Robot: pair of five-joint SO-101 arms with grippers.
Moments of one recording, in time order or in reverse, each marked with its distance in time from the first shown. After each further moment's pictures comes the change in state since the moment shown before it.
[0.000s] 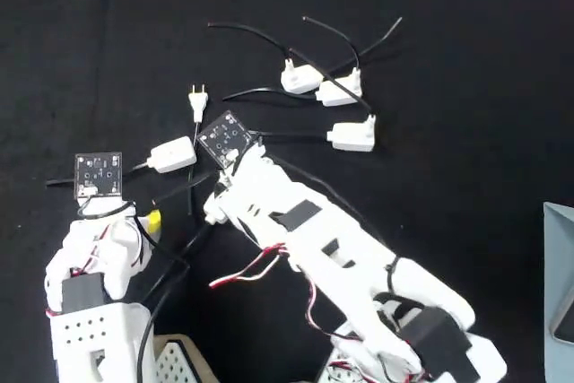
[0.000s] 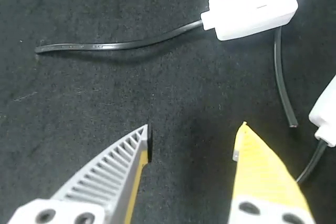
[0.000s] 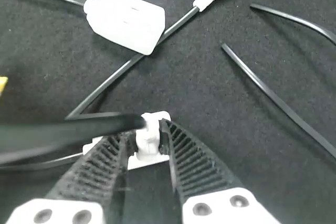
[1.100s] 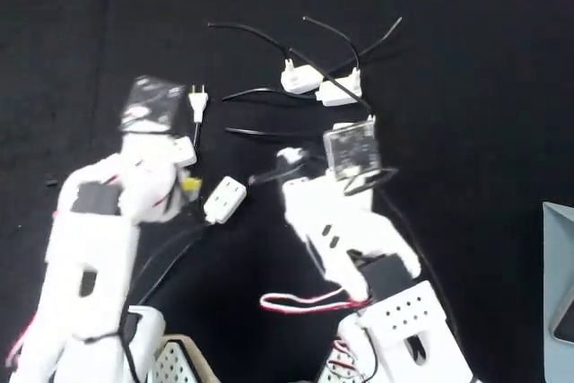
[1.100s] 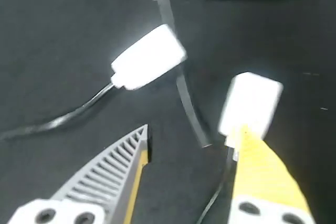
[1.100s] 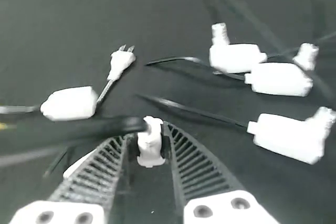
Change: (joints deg) left arm 16.9 40.1 -36.1 4.1 -0.5; right arm 13.7 -53.9 17.9 17.8 -12.7
